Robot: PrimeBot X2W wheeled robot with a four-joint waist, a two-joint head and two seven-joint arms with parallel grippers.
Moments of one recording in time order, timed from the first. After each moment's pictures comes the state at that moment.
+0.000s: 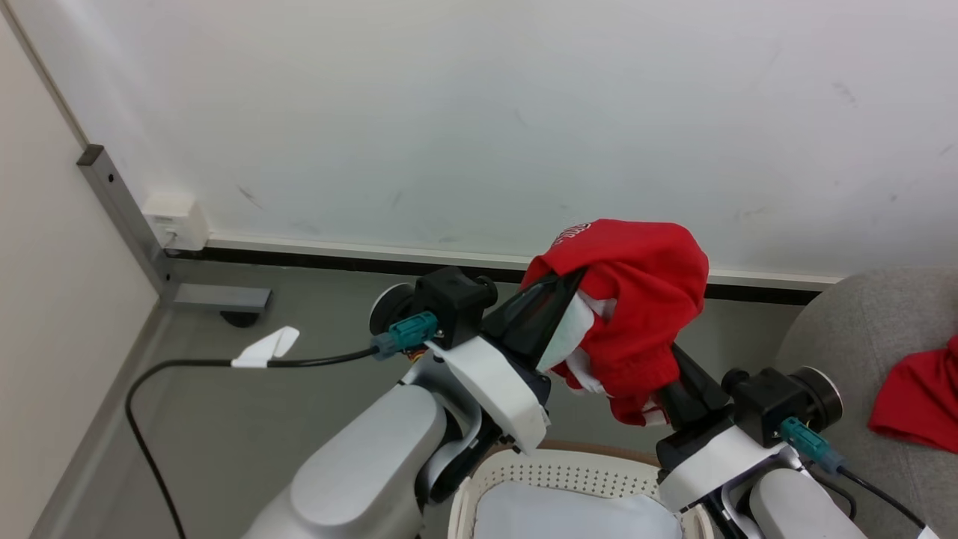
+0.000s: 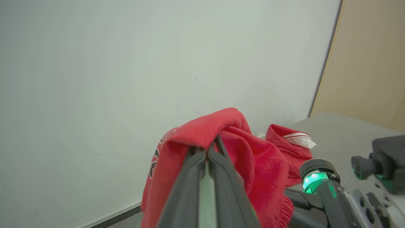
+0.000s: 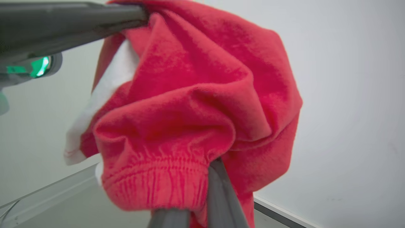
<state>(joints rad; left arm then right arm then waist) -0.71 0.12 -0.81 0.34 -0.58 -0.06 -0.19 -0.41 -0.12 0.46 0.41 0.30 0.13 -0.26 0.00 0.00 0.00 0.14</state>
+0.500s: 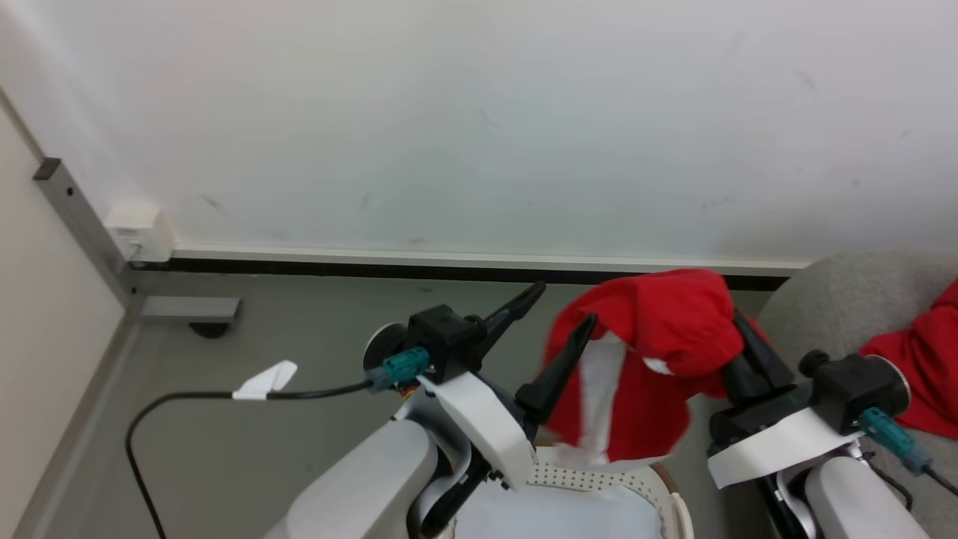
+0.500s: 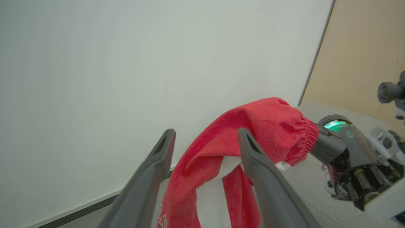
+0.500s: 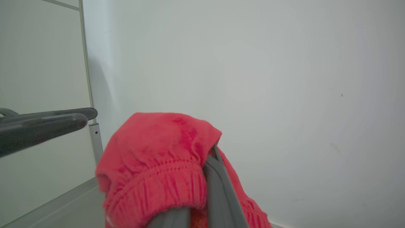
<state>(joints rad) -0.66 0.15 -0.83 0.36 -0.59 -0.07 -0.21 -0.36 -0.16 0.34 0.29 0.32 0.13 -0.26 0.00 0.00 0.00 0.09</state>
